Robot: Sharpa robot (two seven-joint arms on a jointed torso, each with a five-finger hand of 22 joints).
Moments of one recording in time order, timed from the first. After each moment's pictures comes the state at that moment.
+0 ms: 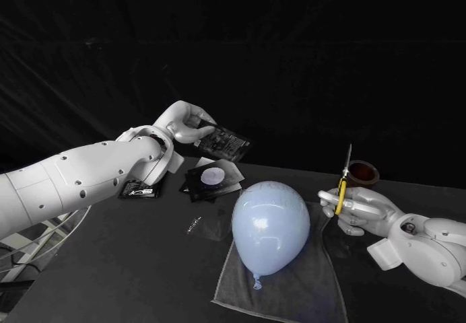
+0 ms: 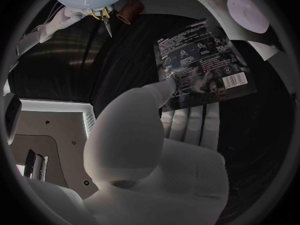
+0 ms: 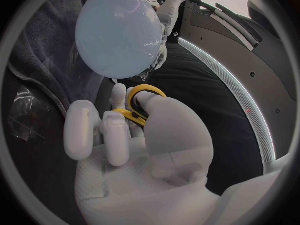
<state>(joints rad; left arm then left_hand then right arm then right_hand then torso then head) 1.37 -0.88 0.03 1.35 -0.82 -0.50 0.15 1.49 -0.14 0.58 0.13 0.04 1.00 0.12 0.49 0.24 1.22 0.12 0.07 0.06 0.99 0.11 0.22 0.16 0.19 0.88 0.28 0.15 0.07 1.25 -0.95 -0.15 1.54 -0.21 -0.11 0.19 1.21 0.09 0.44 0.16 0.05 0.82 0.06 0.73 0.80 1.15 0.14 0.40 1.31 1.47 -0.07 1.56 1.31 0.05 1.42 0.03 1.34 1.31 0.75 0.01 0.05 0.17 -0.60</state>
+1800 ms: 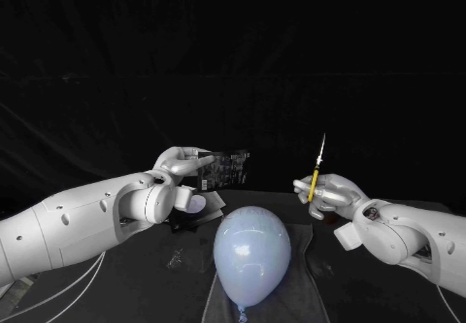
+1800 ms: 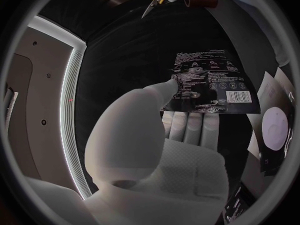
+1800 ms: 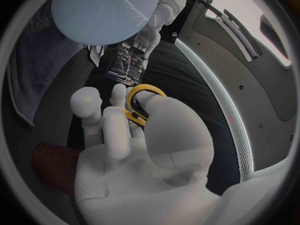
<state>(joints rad) 1.33 -0.81 0.03 1.43 -0.11 -0.48 0.21 1.49 -0.12 0.57 0.11 0.04 0.98 0.15 0.51 0.27 1.22 0.12 0.07 0.06 1.05 0.10 0.22 0.18 0.18 0.99 0.22 0.20 0.09 1.34 -0.85 -0.14 1.43 -0.24 -0.21 0.29 1.21 0.09 0.46 0.14 0.05 0.85 0.07 0.61 0.79 1.15 0.14 0.41 1.28 1.46 -0.07 1.34 1.17 0.13 1.22 0.04 0.96 1.13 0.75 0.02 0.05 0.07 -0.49</state>
